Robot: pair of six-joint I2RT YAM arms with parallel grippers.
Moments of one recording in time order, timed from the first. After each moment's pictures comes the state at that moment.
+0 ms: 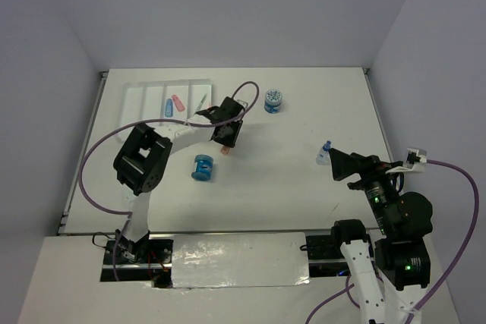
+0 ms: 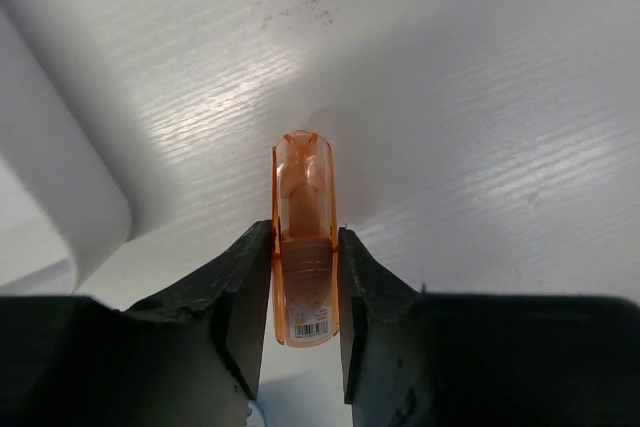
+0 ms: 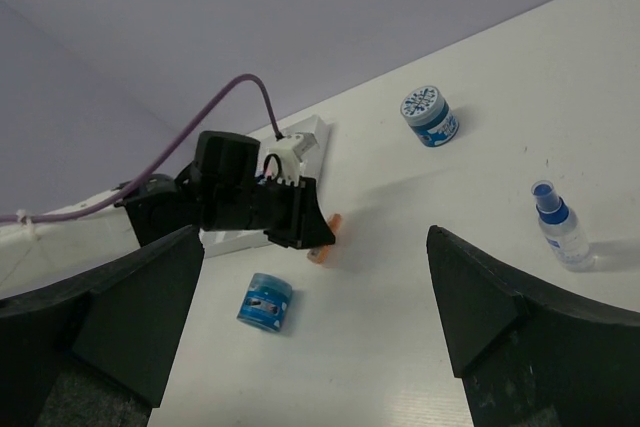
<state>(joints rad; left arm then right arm) -0.61 2.02 1.42 -0.41 -0.12 -0.21 0.05 0.17 0.86 -0.64 -0.13 0.64</state>
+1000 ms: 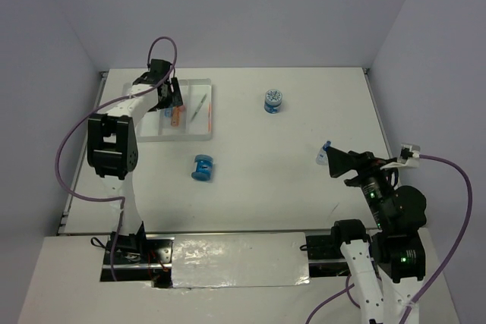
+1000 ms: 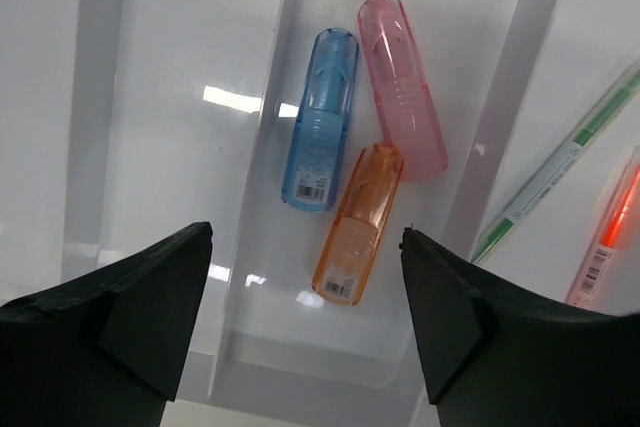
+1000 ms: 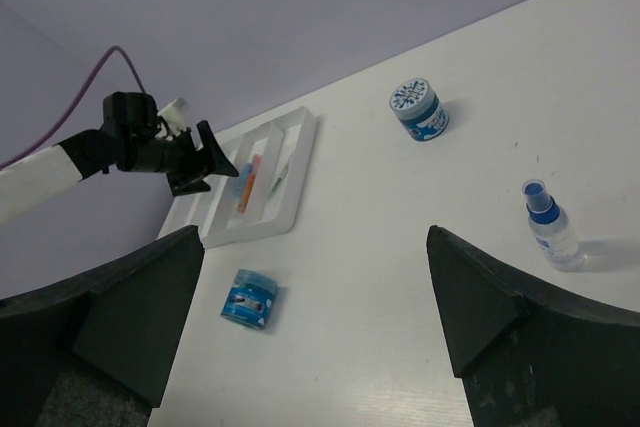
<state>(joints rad) -0.09 2.05 1.65 -0.54 -0.24 -0.32 0.05 0.18 0.82 -0.61 -0.14 0.61</state>
